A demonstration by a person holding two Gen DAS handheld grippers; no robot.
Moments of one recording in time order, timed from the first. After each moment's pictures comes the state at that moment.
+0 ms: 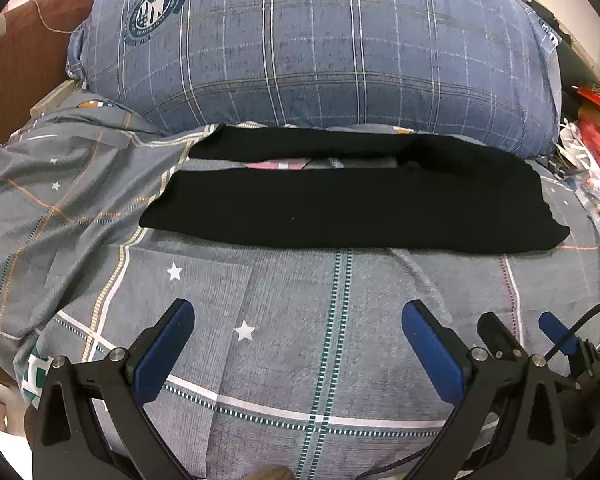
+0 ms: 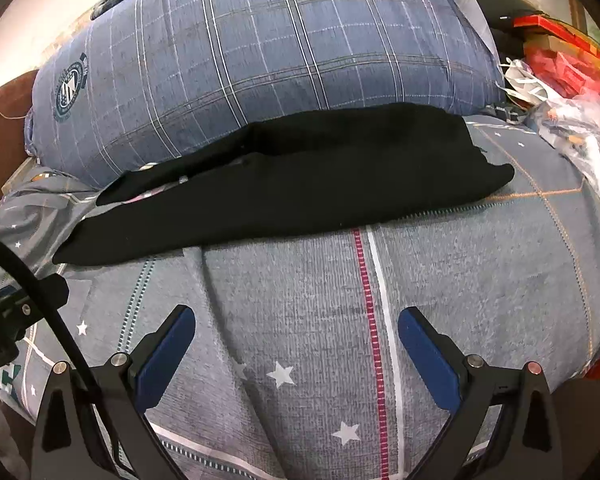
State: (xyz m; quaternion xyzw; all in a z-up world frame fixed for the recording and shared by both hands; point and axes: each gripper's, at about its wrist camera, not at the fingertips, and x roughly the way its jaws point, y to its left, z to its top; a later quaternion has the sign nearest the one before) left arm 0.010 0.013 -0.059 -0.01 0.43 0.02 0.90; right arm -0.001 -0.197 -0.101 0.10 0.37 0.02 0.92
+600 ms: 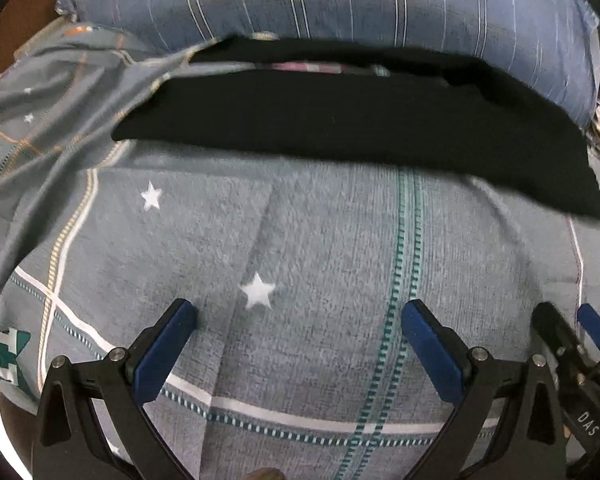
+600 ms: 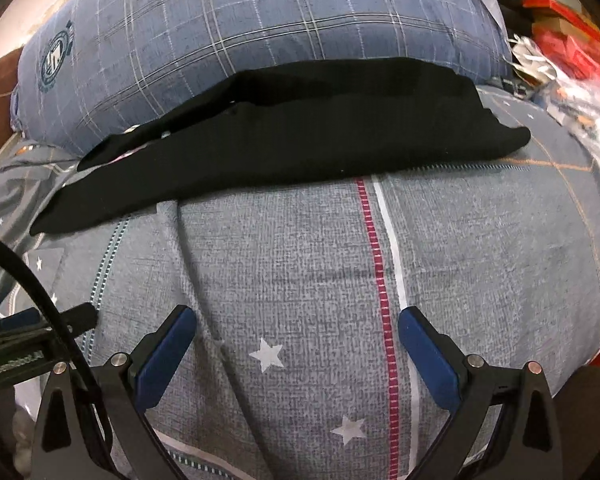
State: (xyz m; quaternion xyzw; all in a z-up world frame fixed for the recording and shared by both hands) left arm 0.030 0.030 -0.130 -0.02 0.51 0.04 0.86; right arm 0.010 -0.192 -0.132 0.08 0.42 0.01 0.90
